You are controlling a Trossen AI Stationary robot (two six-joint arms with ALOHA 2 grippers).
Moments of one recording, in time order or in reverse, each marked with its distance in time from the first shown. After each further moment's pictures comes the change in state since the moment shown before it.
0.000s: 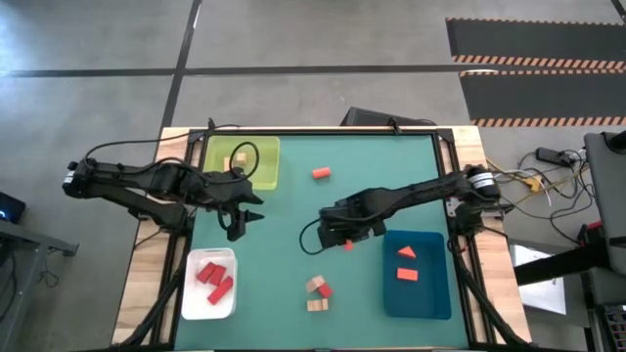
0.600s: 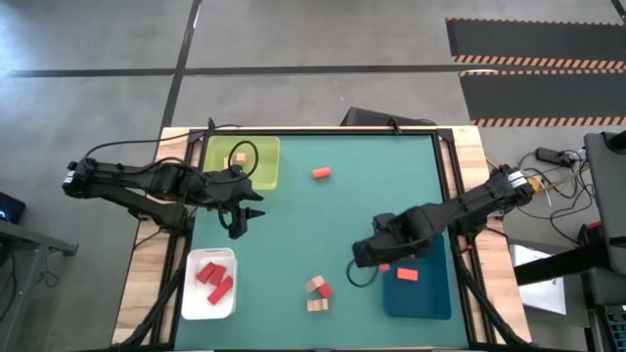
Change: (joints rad) left arm 0.000 0.000 0.000 0.002 -0.051 0.001; right arm 0.256 -0.235 -0.010 -0.246 0.047 0.346
